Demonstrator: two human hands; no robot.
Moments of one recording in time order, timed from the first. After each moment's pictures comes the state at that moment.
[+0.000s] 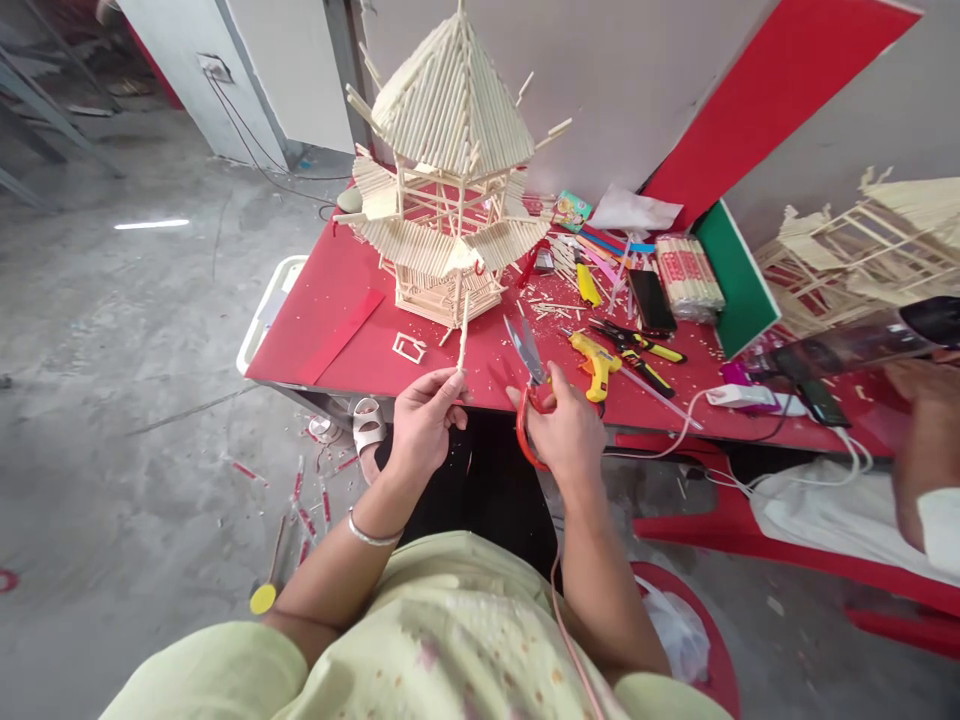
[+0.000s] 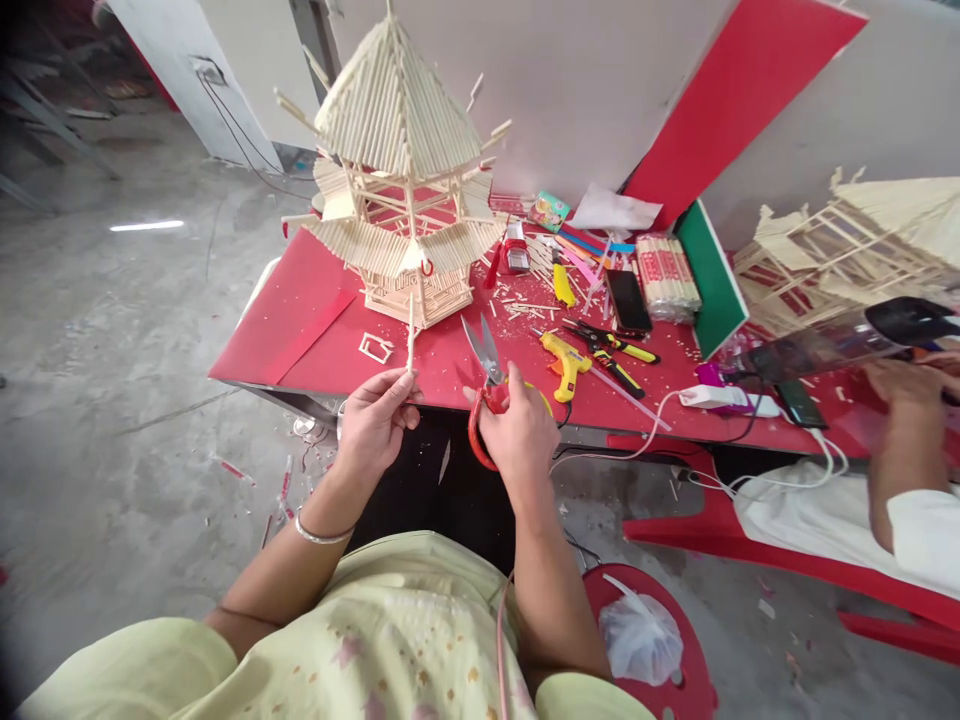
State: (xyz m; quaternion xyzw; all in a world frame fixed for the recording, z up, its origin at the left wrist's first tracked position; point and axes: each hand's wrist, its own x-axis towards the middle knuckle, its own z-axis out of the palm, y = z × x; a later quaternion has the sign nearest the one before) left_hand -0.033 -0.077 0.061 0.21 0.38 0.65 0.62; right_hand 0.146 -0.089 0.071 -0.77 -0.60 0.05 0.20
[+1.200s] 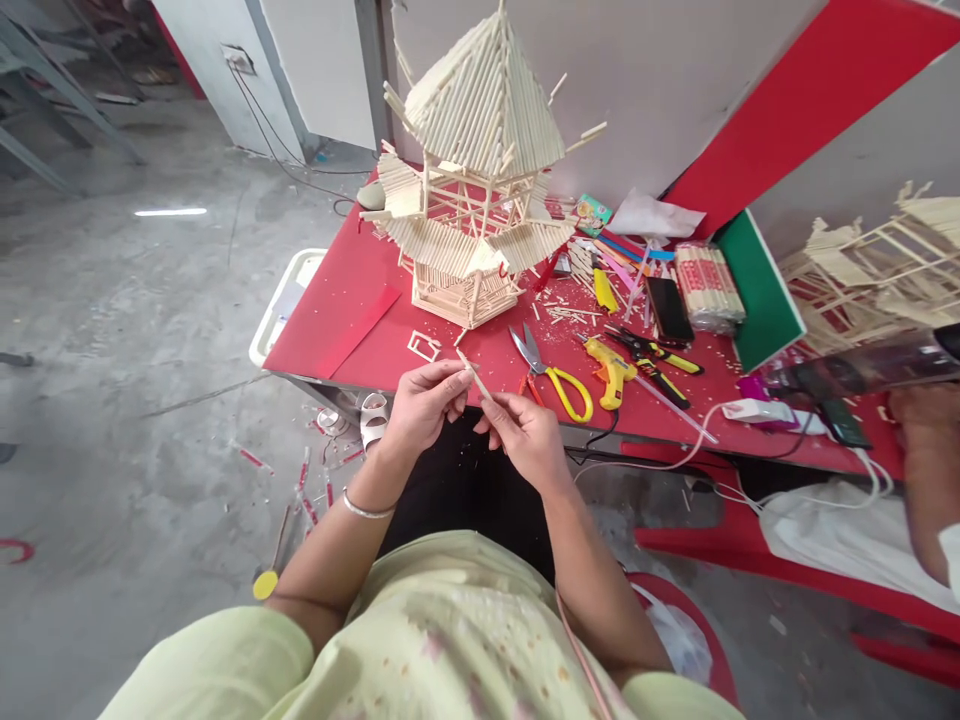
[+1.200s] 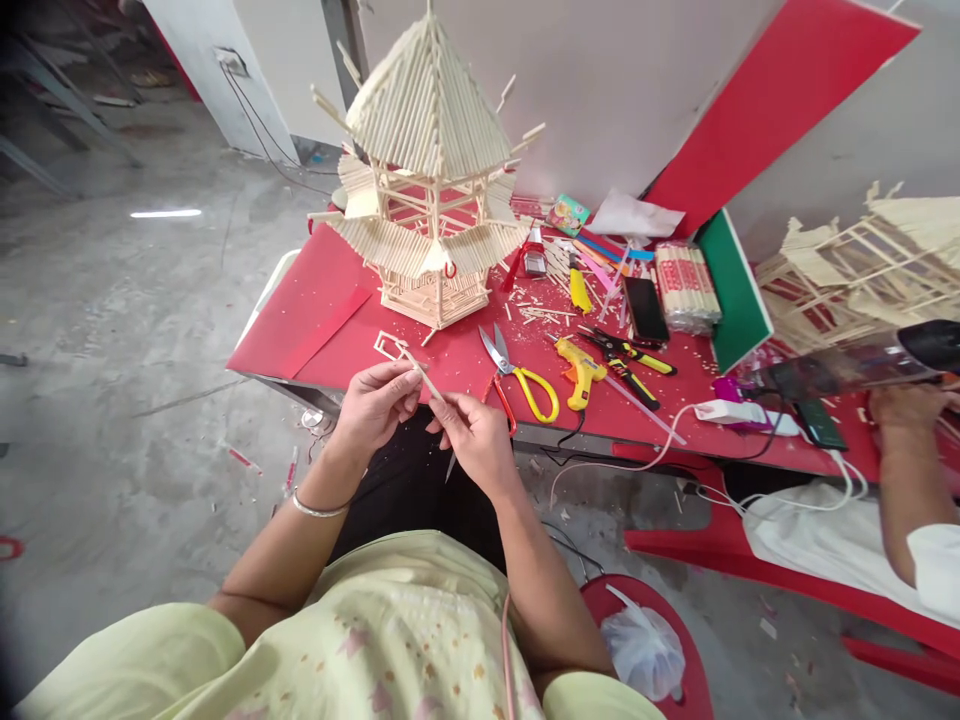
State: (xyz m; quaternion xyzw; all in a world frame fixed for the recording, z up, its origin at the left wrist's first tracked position) left_hand -0.067 -0.059 0.053 0.31 0.36 0.59 0.65; right_hand 0.102 -0.093 0.076 -0.54 -0.61 0.45 0.37
